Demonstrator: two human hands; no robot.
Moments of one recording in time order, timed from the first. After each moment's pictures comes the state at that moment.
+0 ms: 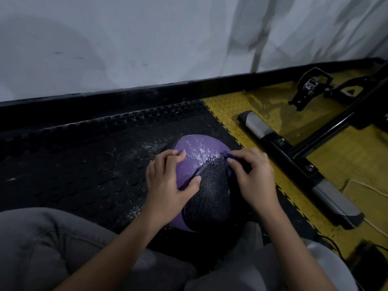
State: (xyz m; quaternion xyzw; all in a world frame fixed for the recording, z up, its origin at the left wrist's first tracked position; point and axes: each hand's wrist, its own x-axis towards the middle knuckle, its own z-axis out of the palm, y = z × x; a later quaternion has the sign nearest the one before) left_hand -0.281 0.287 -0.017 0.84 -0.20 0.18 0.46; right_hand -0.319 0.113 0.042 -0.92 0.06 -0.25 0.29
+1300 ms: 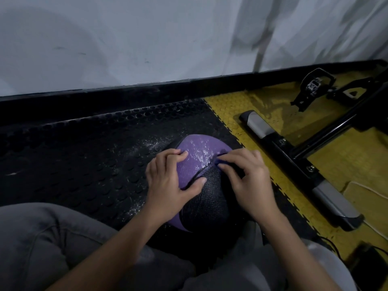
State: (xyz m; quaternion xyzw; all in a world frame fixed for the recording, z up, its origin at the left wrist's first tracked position) left_hand -0.281 0.288 -0.020 0.85 -0.19 0.18 0.45; right_hand -0.325 0.124 0.048 -0.93 -0.05 -0.26 0.25
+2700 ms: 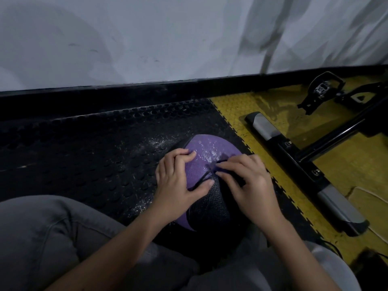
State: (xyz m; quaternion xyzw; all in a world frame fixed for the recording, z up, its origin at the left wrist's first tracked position) left_hand -0.288 0.289 -0.015 0.85 -0.19 0.13 0.47; right_hand -0.333 0.135 0.048 -0.93 -0.12 -0.26 0.22
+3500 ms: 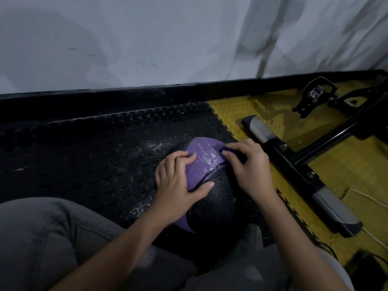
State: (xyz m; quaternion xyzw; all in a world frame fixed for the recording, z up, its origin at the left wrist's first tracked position) left_hand -0.286 0.285 -0.016 0.85 -0.19 0.14 0.46; right_hand -0.298 0.124 0.056 -0.94 0.01 -0.24 0.25
